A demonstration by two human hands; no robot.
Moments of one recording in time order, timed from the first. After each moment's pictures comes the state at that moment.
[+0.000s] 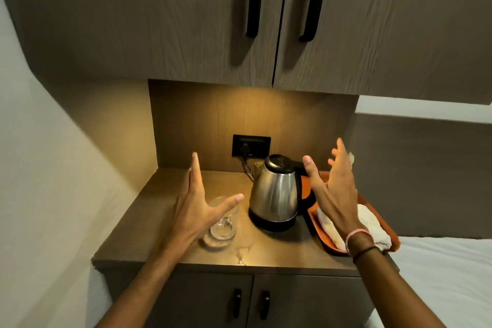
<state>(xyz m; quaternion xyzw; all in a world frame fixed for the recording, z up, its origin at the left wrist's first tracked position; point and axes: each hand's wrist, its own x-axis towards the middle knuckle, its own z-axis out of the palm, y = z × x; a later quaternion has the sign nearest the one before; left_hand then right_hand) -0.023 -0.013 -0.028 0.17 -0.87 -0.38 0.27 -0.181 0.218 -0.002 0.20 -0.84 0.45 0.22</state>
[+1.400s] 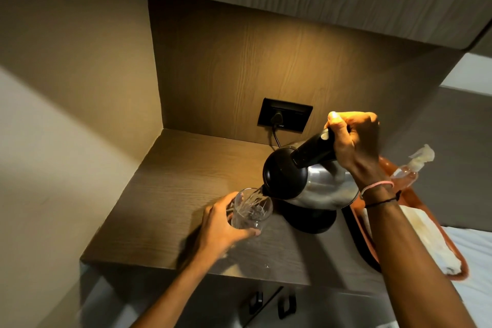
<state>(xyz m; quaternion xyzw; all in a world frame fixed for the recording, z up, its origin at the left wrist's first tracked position) -0.105 -0.081 -0.176 0.22 -0.80 -0.54 0.14 -0.290 0.083 0.005 0.38 -0.79 0.39 0.29</state>
